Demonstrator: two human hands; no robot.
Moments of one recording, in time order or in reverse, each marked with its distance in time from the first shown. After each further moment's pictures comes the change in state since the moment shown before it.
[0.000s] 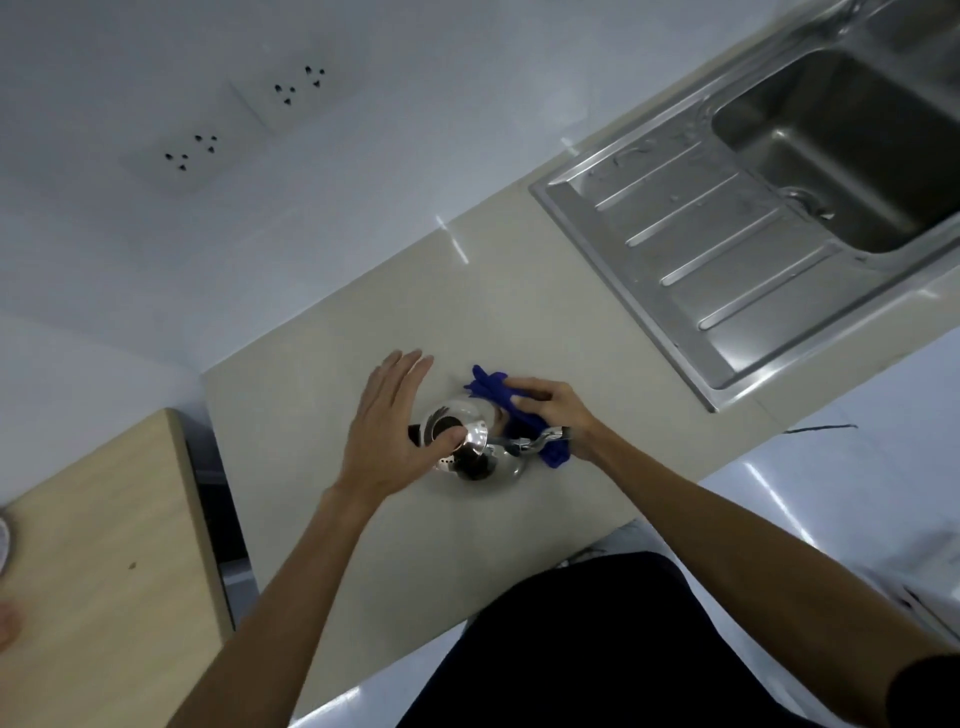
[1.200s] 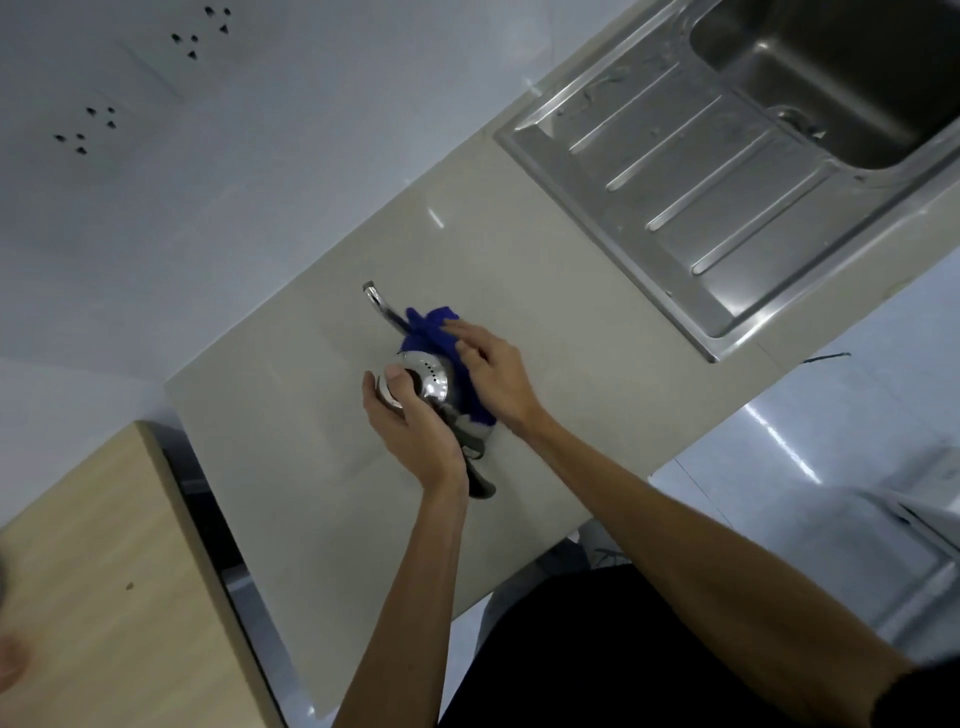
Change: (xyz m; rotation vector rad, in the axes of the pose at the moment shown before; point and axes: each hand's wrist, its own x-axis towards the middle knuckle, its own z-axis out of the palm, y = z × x) left_hand 0.020 0.074 0.063 -0.896 0.681 -0.963; right_hand -0.006 -0.032 0.080 -0.178 0.211 -0.365
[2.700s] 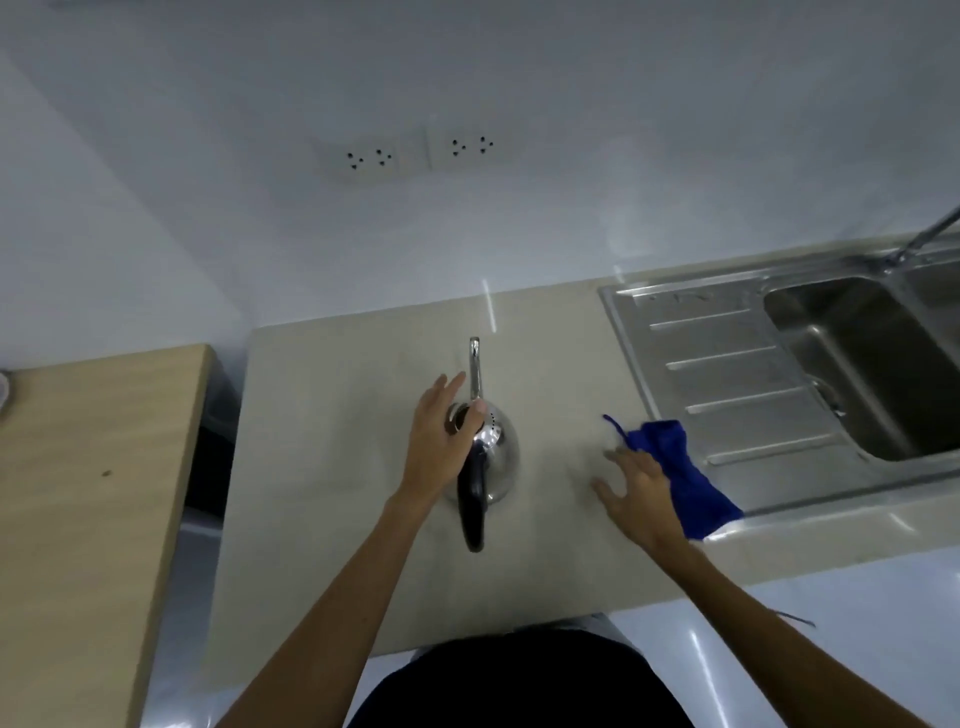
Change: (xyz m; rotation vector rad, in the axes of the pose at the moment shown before) left_hand 0.036 0.012 -0.041 0.336 -0.369 0.348; right_hand -0.028 0.018 -0.153 -1.077 -0.084 -0.119
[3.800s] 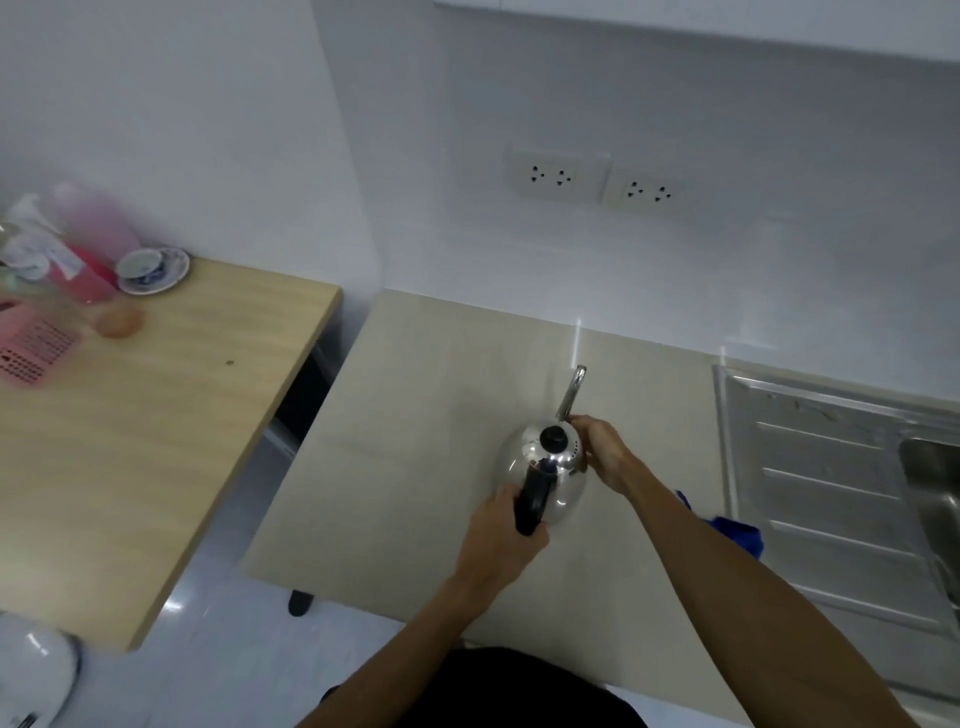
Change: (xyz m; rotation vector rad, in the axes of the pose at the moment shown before) left_hand -0.098 -0.010 0.023 0.052 0.099 -0.335; right_hand 0.109 -0.171 0.007 0.723 -0.561 0.186
